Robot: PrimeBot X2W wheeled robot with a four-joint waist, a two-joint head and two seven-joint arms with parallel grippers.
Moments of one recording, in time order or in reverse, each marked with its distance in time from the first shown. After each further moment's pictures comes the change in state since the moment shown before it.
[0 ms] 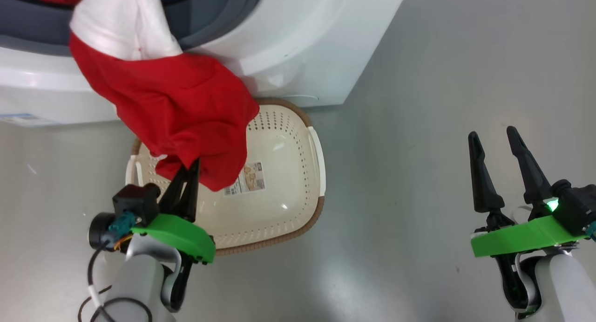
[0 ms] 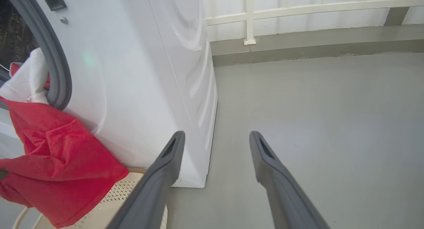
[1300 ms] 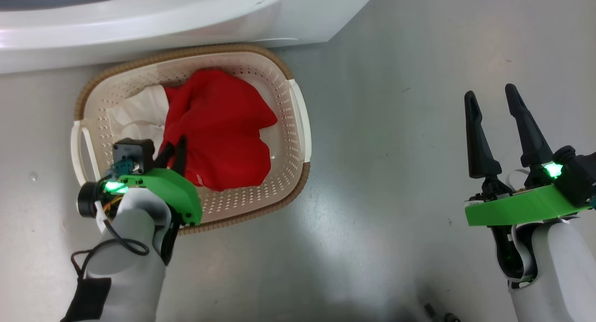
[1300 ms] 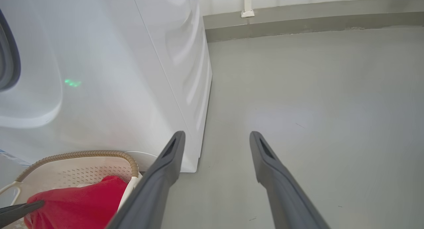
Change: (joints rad) left arm -0.336 -0.007 -0.019 0.518 0.021 -0.008 0.000; right arm -0.109 0.010 0.023 -0.023 0.000 0.000 0.000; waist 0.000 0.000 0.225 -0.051
